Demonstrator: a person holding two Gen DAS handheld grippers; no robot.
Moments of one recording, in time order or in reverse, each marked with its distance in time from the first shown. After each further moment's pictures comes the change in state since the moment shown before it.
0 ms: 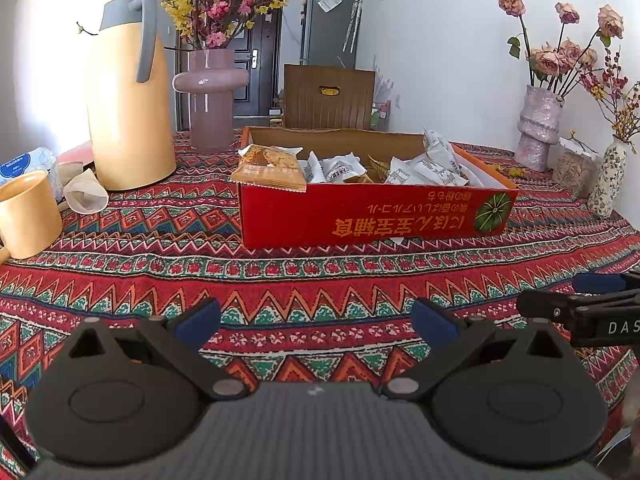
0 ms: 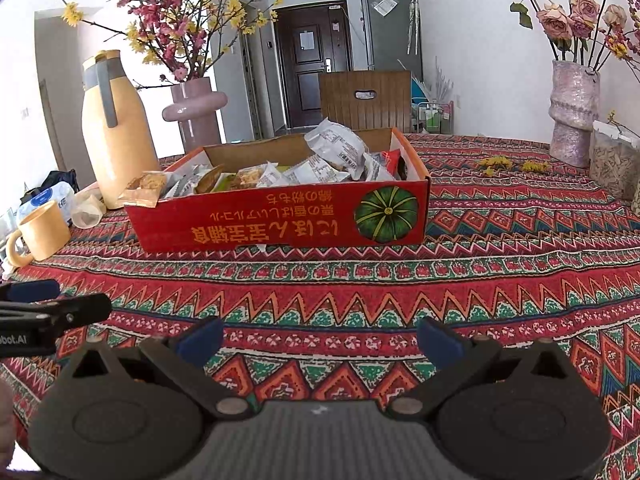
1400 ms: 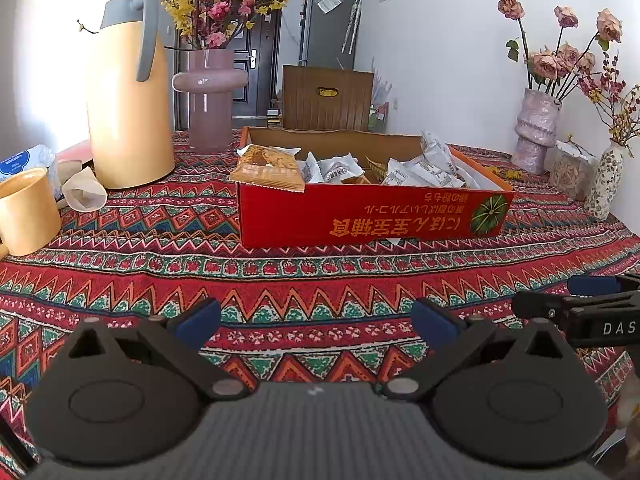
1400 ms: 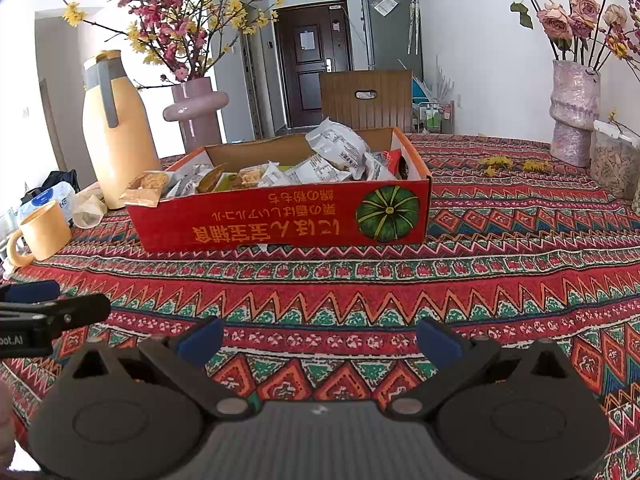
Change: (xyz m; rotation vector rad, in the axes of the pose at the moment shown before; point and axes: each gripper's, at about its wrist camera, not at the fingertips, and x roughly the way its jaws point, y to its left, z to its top) left arm -0.003 -0.001 -0.002 -0.012 -0.004 -0.009; right arm 0.001 0.001 -0.001 -0.001 0.002 0.001
